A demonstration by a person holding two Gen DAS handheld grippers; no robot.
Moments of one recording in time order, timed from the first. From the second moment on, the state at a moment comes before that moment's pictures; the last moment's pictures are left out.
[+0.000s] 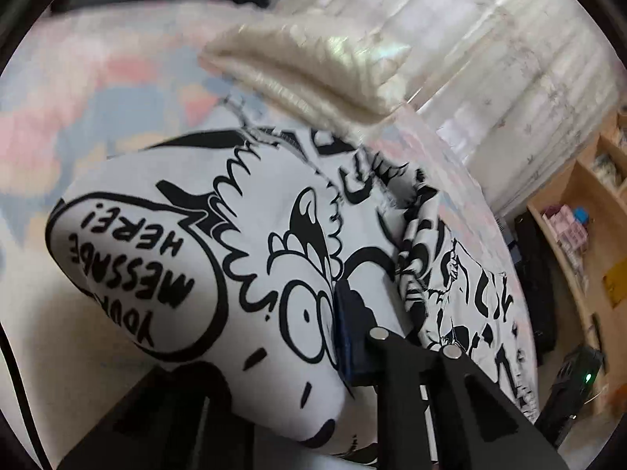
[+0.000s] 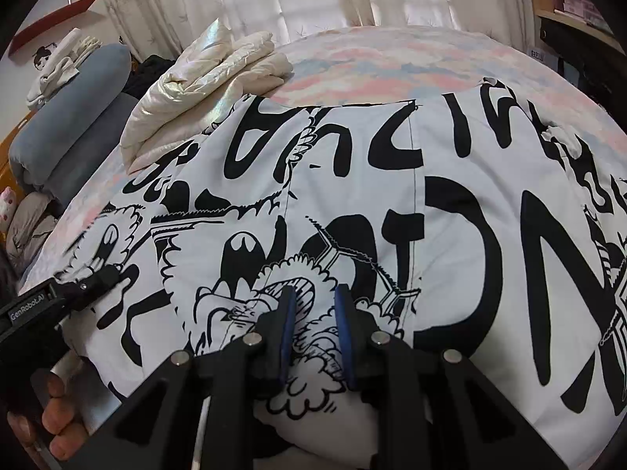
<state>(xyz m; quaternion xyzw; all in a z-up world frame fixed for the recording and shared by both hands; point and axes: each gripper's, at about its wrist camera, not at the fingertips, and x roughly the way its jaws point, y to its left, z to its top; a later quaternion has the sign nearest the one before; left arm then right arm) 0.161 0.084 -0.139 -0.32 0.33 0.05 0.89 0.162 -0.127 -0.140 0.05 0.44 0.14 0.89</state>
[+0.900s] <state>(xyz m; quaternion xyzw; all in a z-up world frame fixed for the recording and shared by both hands) 0.204 -0.279 -0.054 0.14 0.28 -0.25 0.92 0.070 -0.389 -0.069 0.23 0.40 -0.03 0.89</state>
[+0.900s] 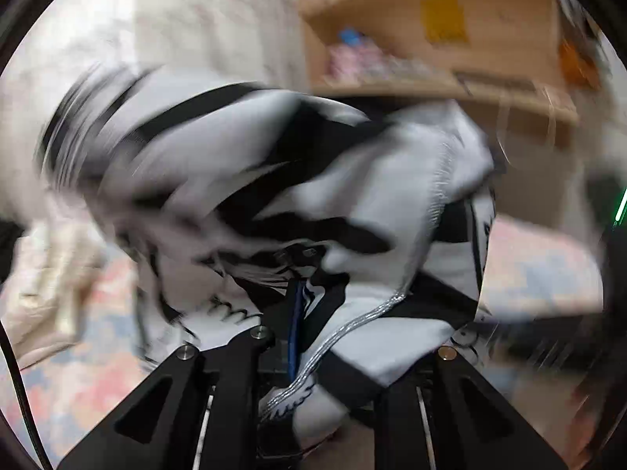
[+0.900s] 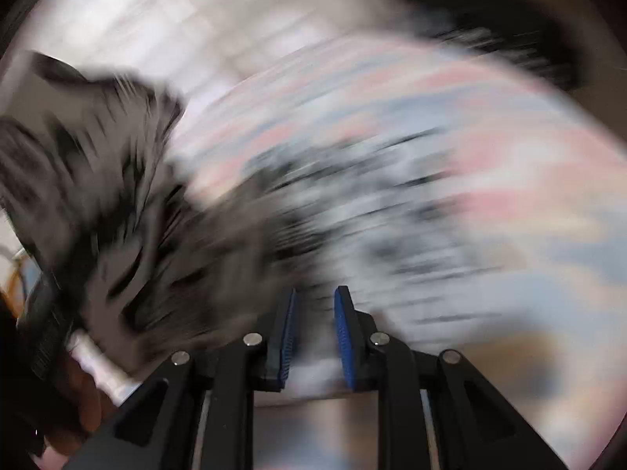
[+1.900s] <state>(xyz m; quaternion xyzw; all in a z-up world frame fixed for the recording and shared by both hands) 0.212 -0.125 -0.060 -0.05 0.38 -0.17 0.91 0.052 -0.437 -0.084 0.40 0.39 0.02 0.83</state>
